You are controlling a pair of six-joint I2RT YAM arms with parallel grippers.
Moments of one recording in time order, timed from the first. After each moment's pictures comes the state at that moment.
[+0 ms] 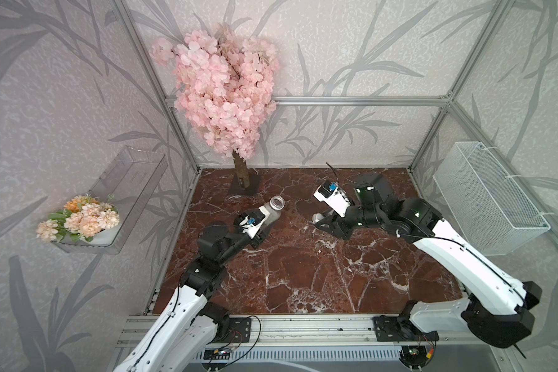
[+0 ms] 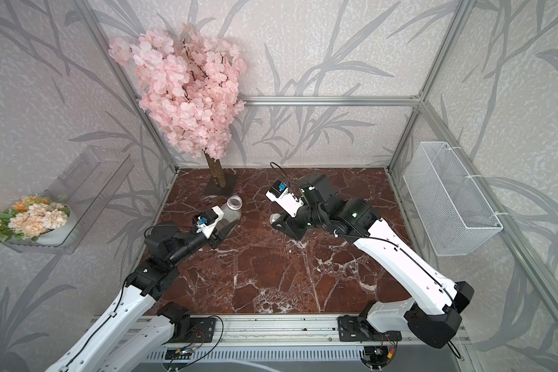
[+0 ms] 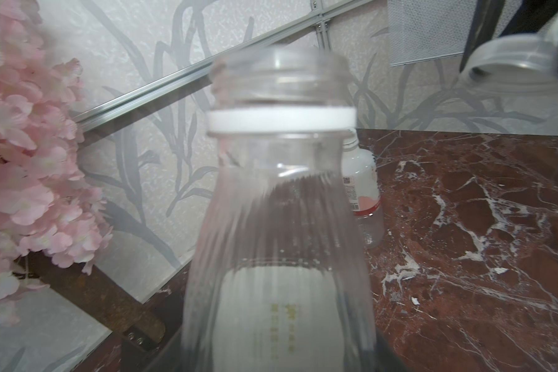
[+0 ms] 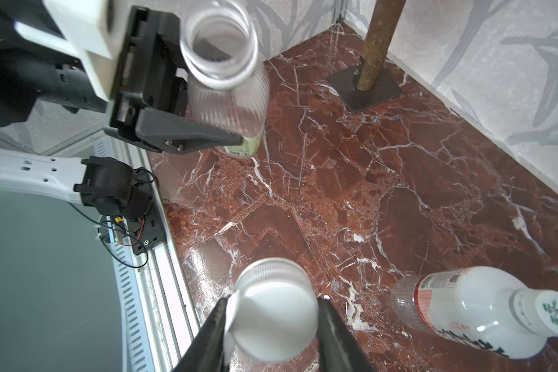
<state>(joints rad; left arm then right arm) -0.39 0.71 0.64 -0.05 0.35 0.40 0.79 1.32 1.60 -0.97 -0.30 -0.10</state>
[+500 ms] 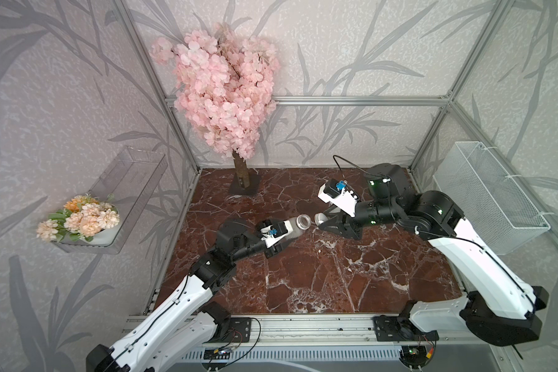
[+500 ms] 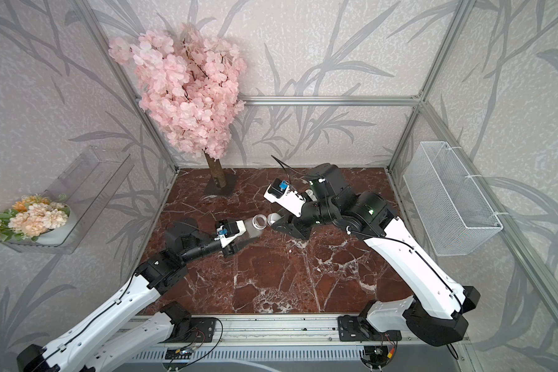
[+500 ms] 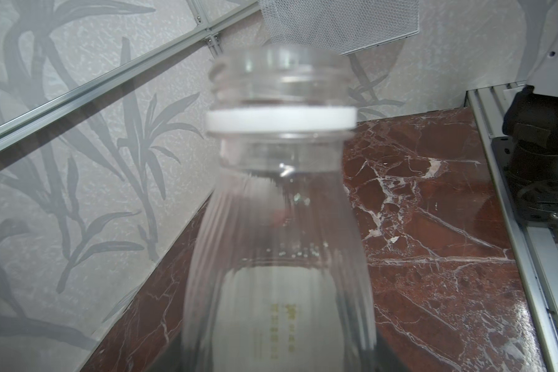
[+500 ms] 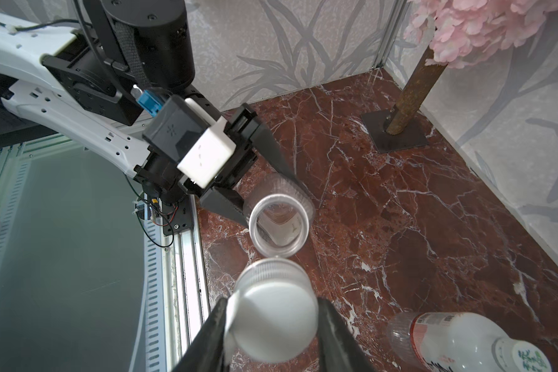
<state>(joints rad) -0.60 0.82 0.70 -0.12 0.44 0.51 0.80 1.34 1.77 -1.11 -0.42 -0.26</state>
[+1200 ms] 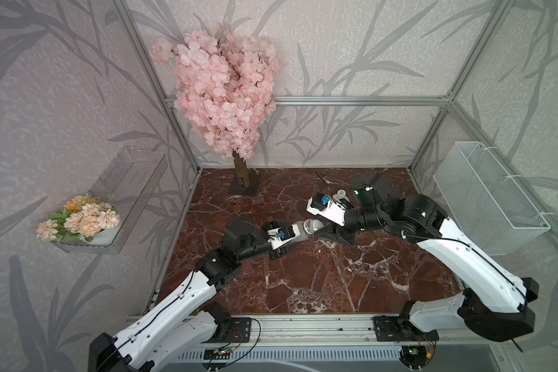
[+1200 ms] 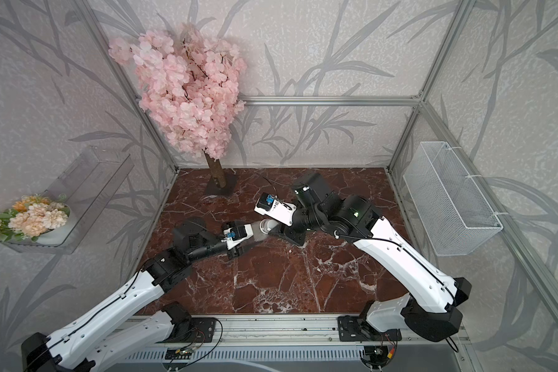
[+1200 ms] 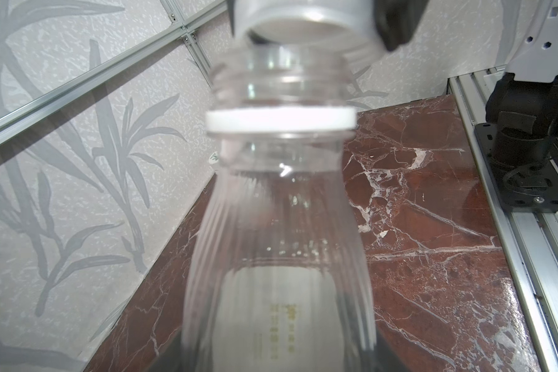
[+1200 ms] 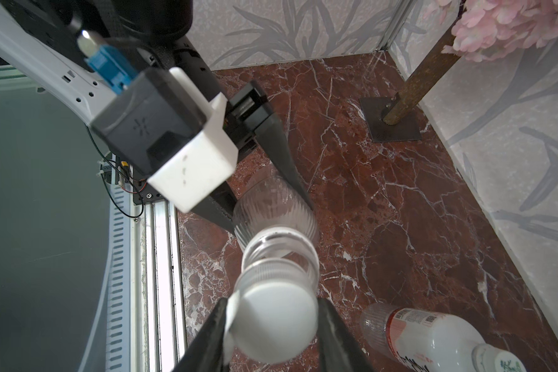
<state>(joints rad) -0.65 0.87 0.72 -0.13 0.43 0.55 0.88 1.36 1.73 -1.10 -0.28 -0.35</state>
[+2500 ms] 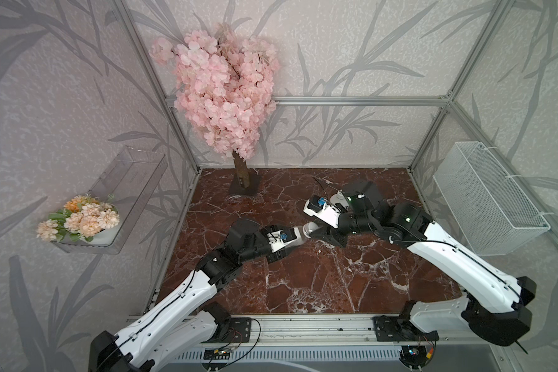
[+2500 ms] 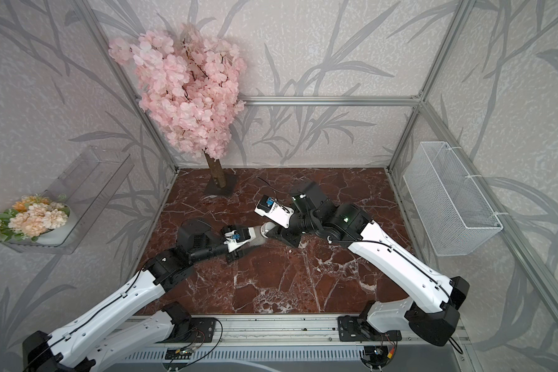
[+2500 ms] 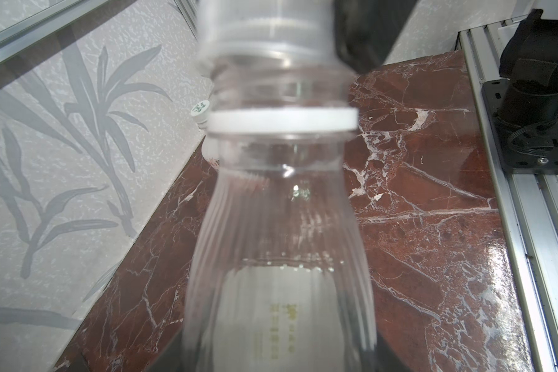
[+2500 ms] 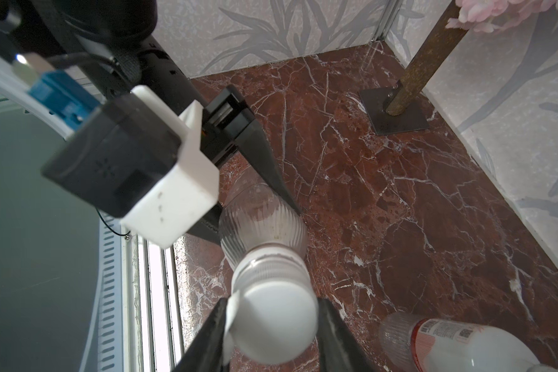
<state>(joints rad) -0.65 0.87 0.72 -0.24 0.37 0.56 0.87 1.32 1.52 -0.91 -0.30 -0.26</state>
